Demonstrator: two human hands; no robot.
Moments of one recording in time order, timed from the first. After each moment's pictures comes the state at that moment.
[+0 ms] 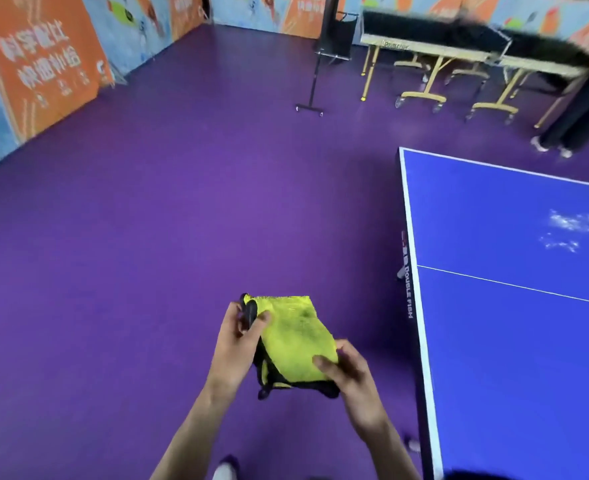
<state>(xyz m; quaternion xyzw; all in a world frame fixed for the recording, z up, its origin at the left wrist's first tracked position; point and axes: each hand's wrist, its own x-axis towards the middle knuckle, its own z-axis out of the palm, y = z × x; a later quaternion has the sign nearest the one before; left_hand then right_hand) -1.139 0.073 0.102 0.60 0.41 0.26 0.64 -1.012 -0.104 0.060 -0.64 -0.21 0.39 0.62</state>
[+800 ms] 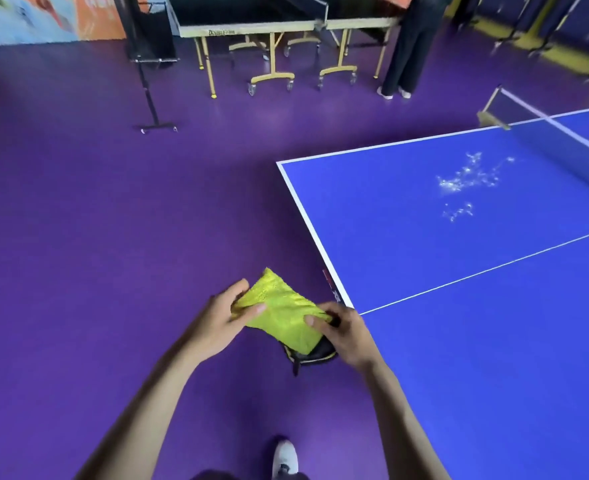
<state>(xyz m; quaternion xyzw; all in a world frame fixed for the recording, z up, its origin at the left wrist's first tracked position) -0.716 0.285 0.129 0.87 0.05 0.00 0.50 -0.644 0.032 0.075 -0.80 -0.12 0.18 0.55</state>
